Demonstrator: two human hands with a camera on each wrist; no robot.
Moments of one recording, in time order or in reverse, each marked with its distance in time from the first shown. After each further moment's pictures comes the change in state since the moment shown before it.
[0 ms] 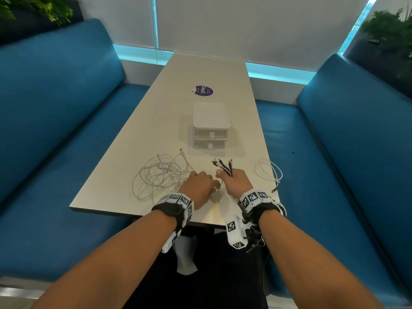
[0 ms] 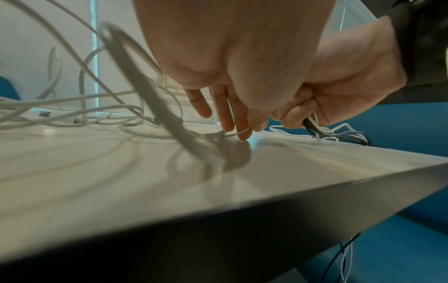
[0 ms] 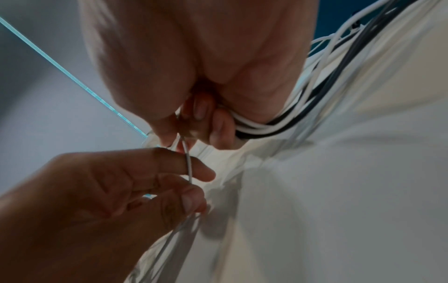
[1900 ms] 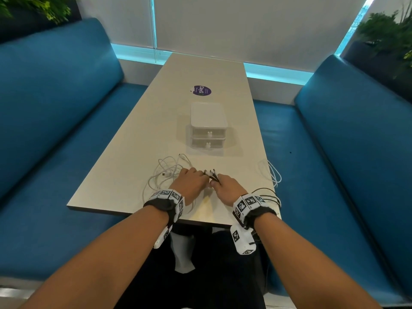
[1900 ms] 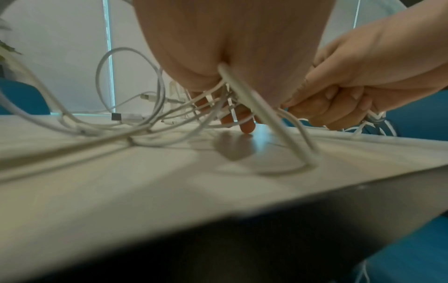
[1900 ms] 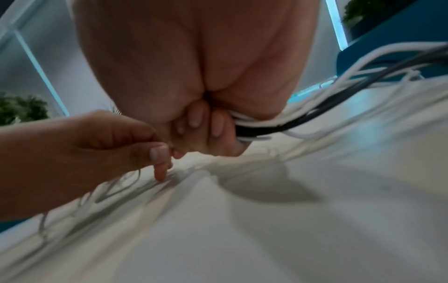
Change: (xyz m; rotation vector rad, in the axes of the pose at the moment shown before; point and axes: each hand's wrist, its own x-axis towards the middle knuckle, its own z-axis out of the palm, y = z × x) left_hand -0.001 -0.020 0.005 0.105 -0.006 -0.021; right_hand -0.009 0.005 0.011 -0.604 -0.211 -0.118
